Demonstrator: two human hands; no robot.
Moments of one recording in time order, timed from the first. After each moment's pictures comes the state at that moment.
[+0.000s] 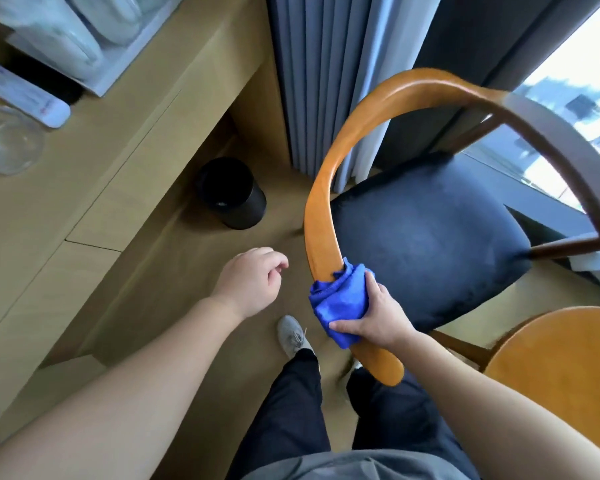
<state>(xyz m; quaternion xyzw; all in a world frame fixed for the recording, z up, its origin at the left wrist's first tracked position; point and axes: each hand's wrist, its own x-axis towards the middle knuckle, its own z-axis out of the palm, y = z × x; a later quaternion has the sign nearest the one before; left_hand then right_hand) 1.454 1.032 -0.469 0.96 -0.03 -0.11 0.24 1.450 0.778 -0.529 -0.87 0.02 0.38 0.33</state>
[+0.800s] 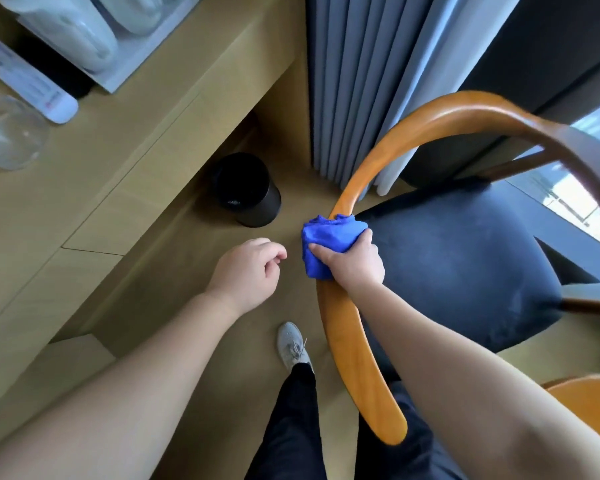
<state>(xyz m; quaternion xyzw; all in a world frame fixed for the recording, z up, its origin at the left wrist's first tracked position) 1.509 1.055 -0.483 0.95 0.06 -0.08 0.28 1.581 0.881 -0.540 -0.87 0.17 0.31 0.34</state>
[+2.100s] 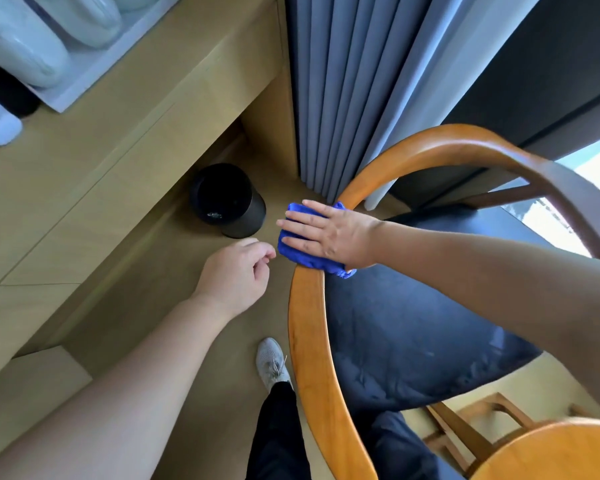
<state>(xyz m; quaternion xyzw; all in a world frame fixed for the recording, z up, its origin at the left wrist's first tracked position) 1.575 1.038 -0.496 0.96 0.08 -0.05 0.26 1.729 0.863 -0.530 -0.64 -0.72 0.10 -0.25</state>
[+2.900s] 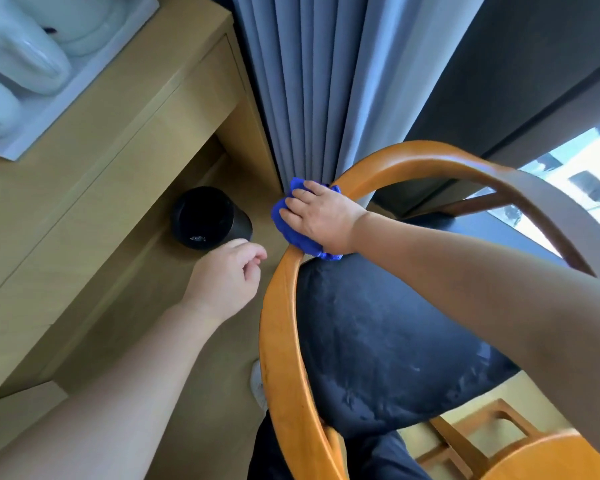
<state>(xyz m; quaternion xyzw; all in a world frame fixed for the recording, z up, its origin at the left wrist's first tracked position) 1.629 1.008 -0.484 0.96 0.07 -0.08 0.25 1.785 0.848 -0.525 -0.76 -0.62 0.07 -0.18</state>
